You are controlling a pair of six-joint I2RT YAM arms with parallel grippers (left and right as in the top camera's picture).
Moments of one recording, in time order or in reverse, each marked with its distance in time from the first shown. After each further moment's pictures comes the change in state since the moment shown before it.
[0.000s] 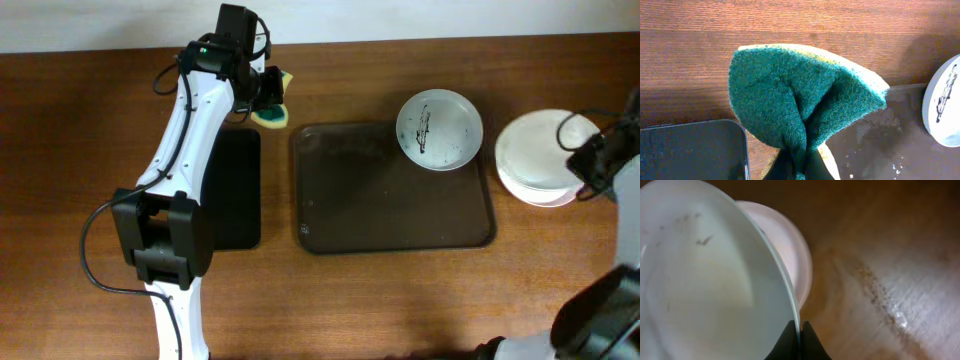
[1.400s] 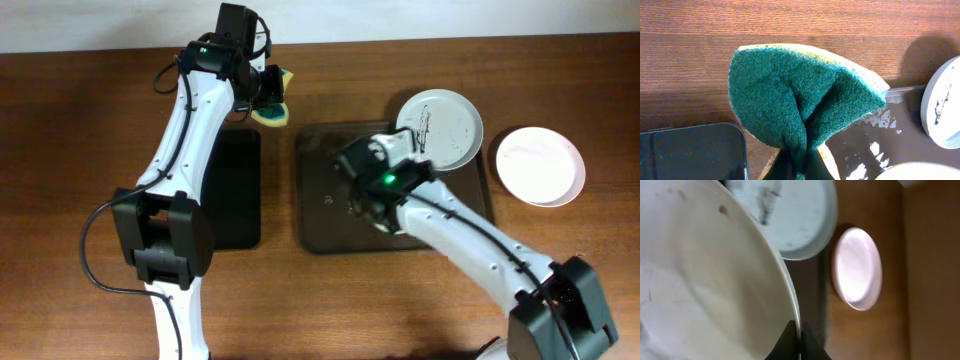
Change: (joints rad) left arm 0.000 0.000 0.000 0.013 0.001 0.000; right arm 1.160 -0.017 -0.143 -0.104 0.661 0.027
